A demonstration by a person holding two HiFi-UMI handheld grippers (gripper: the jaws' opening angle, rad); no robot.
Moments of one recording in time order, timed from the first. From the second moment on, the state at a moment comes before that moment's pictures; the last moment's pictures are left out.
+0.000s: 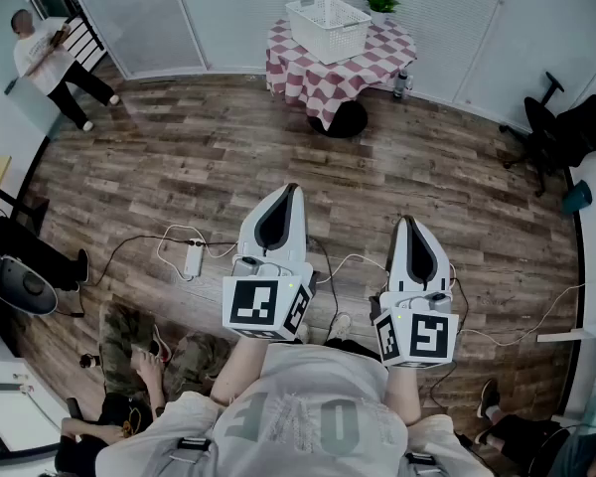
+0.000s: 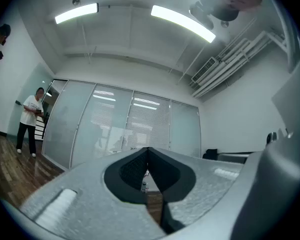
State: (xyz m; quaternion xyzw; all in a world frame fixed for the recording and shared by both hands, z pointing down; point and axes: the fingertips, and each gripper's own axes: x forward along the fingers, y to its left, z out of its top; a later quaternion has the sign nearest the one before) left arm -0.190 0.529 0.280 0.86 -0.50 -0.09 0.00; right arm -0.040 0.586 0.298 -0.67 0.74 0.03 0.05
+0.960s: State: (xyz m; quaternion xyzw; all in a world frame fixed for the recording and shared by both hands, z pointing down) left arm -0.170 0.472 0.299 0.82 -0.57 -0.08 0.01; right arm 0.034 0.531 0.332 -0.65 0.76 0.00 0.05
